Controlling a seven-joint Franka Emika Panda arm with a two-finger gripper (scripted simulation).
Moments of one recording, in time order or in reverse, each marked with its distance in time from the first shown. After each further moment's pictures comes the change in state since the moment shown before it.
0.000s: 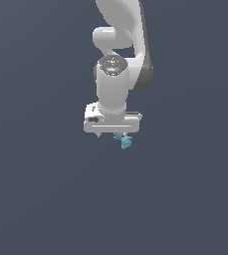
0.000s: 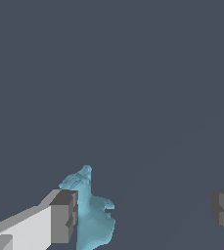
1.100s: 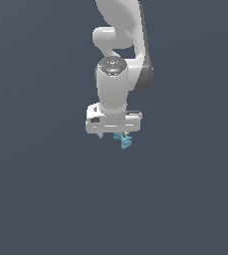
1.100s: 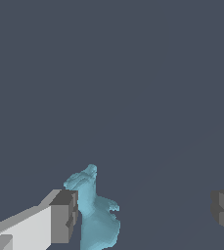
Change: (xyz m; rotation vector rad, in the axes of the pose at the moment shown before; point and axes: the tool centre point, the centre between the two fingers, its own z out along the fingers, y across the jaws) arm -0.004 -0.007 0.006 0.025 0.016 -0.028
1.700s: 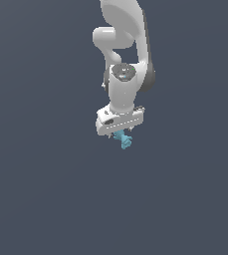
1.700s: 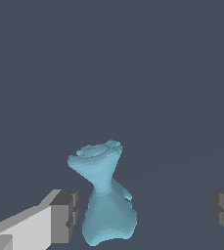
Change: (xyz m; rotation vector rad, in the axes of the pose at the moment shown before) arm -0.039 -0.032 0.033 0.001 -0.018 -0.300
